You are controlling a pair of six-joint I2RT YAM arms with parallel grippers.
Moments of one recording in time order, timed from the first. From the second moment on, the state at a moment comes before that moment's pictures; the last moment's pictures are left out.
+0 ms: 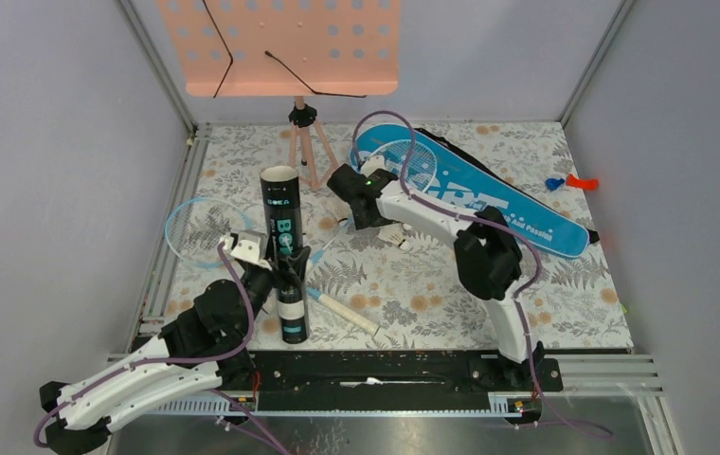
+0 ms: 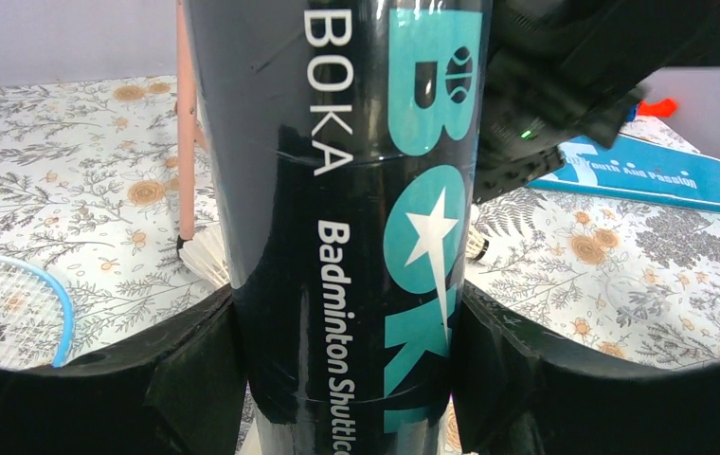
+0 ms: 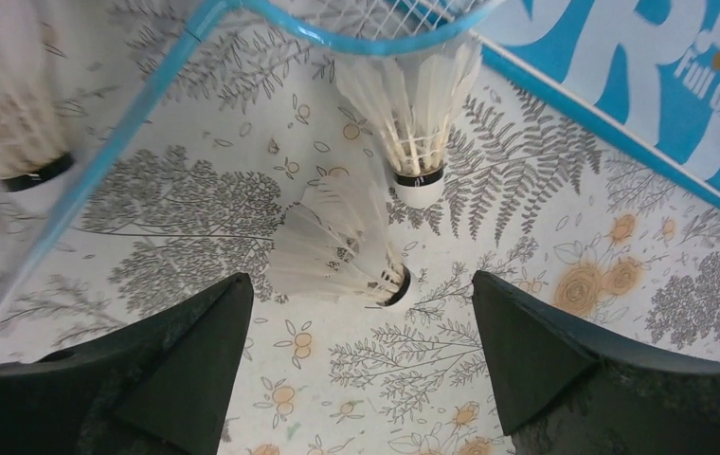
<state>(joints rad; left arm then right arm) -1.05 0.34 0.46 -0.13 -0.65 -0.17 0.84 2.10 1.82 -0.98 0.63 0.64</state>
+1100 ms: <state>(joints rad) -1.05 0.37 0.46 -0.13 -0.53 -0.16 0.81 2.07 1.63 -1.01 0.67 0.66</state>
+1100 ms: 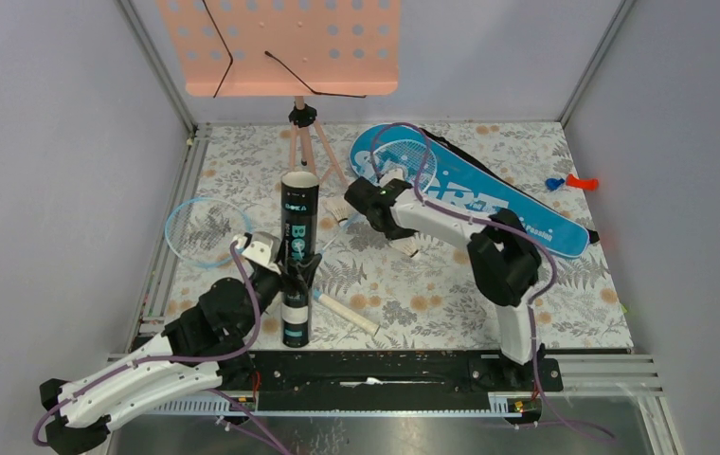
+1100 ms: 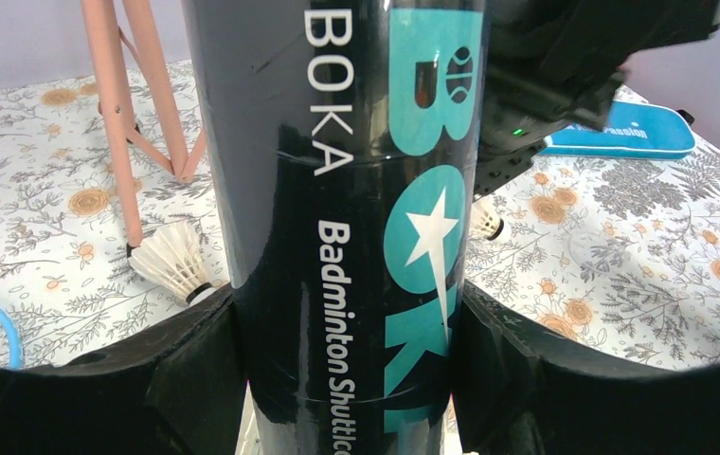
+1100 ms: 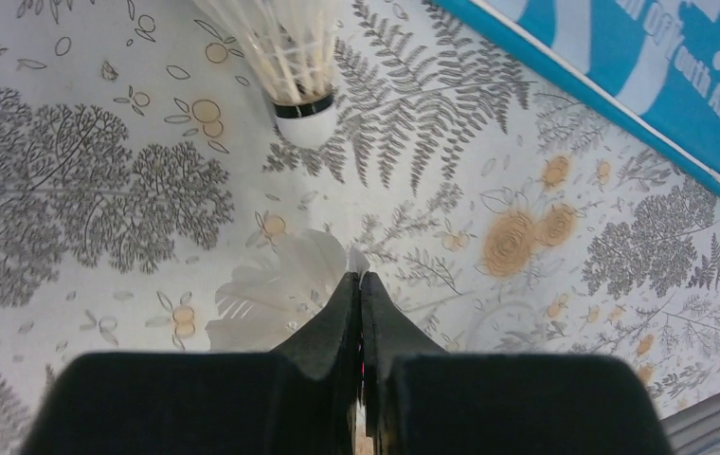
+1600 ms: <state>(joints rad) -1.05 0.42 0.44 -0.03 0.02 0.02 0.82 1.07 1.22 -0.61 0.30 0.46</state>
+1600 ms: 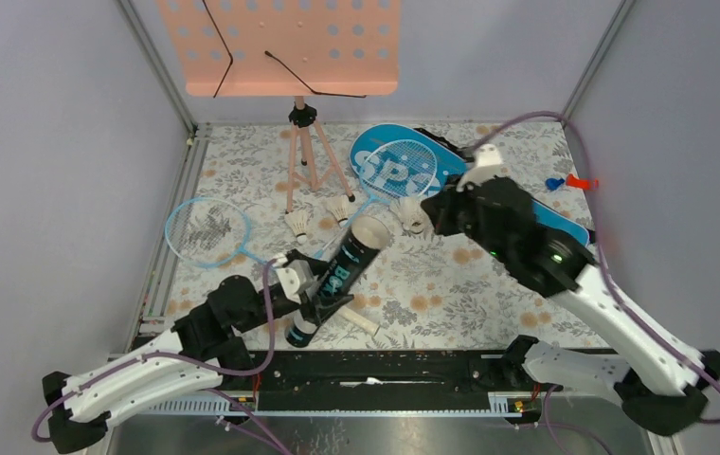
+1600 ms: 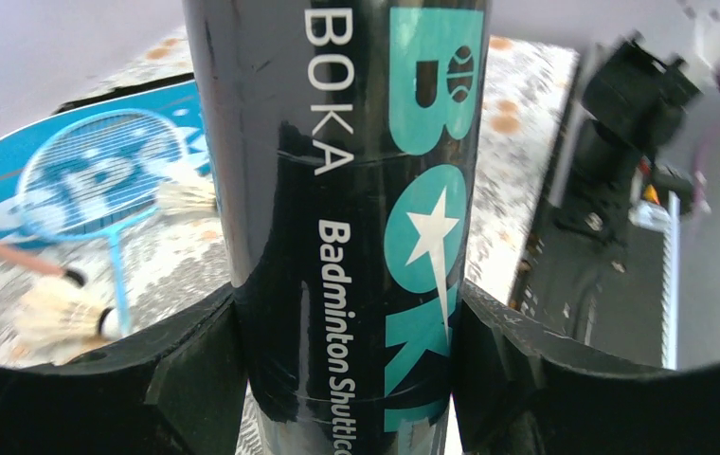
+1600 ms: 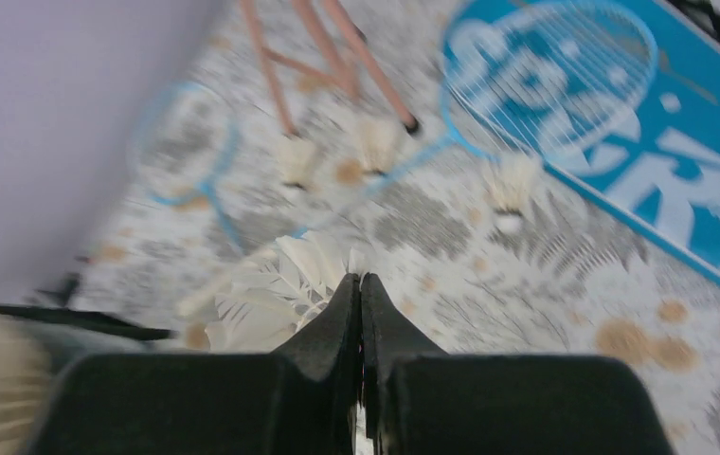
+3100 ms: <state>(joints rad) -1.05 0.55 0.41 0.18 0.31 0.17 0.82 0.81 1.24 -0.46 -0.33 0.44</state>
